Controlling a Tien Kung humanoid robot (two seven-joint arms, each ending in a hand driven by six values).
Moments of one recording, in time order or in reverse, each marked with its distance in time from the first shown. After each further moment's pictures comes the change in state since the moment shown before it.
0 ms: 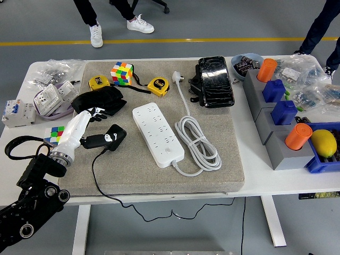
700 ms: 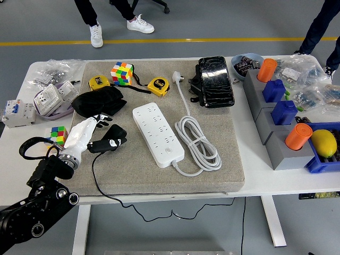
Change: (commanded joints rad) left arm -0.057 -0.026 0.085 0.081 0.043 0.030 0.086; right arm 0.001 0.000 0.003 0.002 -0.003 0.000 0.000
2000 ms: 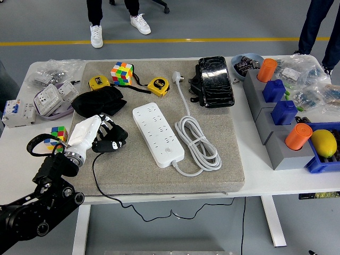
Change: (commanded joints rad) left arm -0.031 -0.005 0.041 -0.002 0.060 0.012 0.057; right arm 0.006 -0.005 -0.002 0.005 -0.004 -0.003 0.006
